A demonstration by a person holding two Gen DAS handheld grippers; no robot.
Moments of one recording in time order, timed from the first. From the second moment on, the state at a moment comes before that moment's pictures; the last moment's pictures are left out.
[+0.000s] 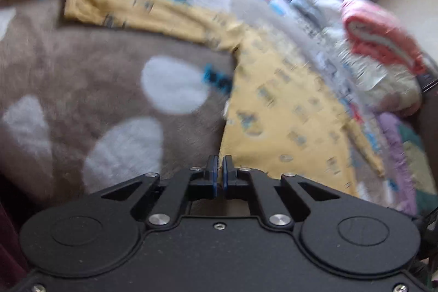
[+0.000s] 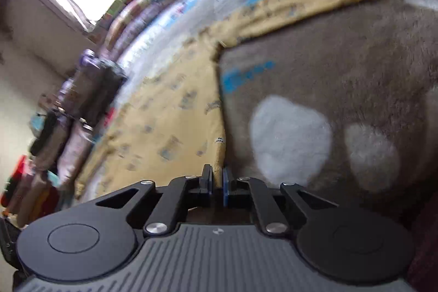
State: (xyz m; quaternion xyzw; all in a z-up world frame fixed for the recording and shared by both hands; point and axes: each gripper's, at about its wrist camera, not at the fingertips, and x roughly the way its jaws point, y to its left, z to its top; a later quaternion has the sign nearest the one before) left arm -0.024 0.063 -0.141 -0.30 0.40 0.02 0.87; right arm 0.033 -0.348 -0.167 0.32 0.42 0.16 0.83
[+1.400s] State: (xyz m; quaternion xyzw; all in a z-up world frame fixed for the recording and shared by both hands) left arm 0.017 0.080 -0.120 -0.34 0.30 -0.03 0.89; right arm 0.025 -0.416 -0.163 0.53 0.25 0.13 0.80
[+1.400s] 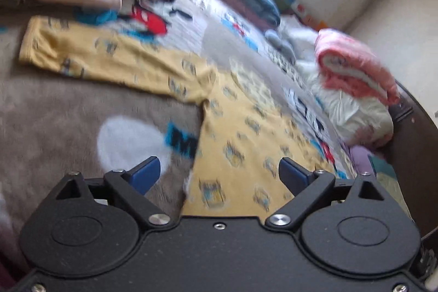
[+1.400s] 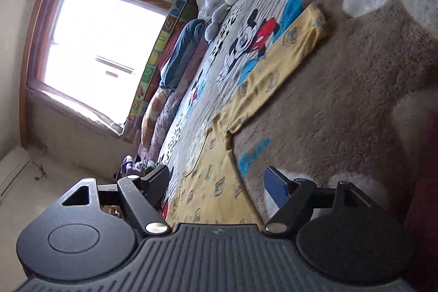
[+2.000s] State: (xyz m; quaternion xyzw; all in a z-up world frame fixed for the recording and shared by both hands) left arm 0.025 0.064 -0.128 -0.28 0.31 -0.09 0.90; right arm 0.088 -0.528 -0.155 0.48 0.27 0.00 0.83
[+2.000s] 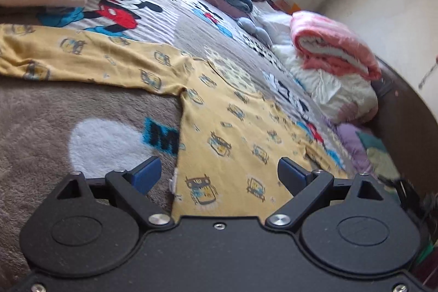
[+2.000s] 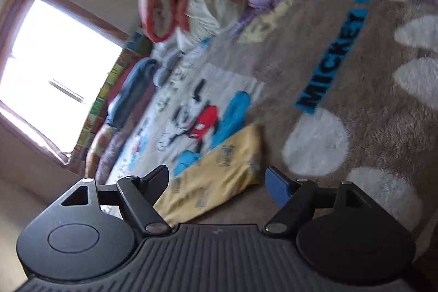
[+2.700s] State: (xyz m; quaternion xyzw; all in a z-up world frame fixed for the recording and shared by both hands) left arm 0.027 0.043 -0.122 -0.24 0.32 -0.11 0.91; right arm 0.165 -0.560 -0.187 0.41 0.32 0.06 0.85
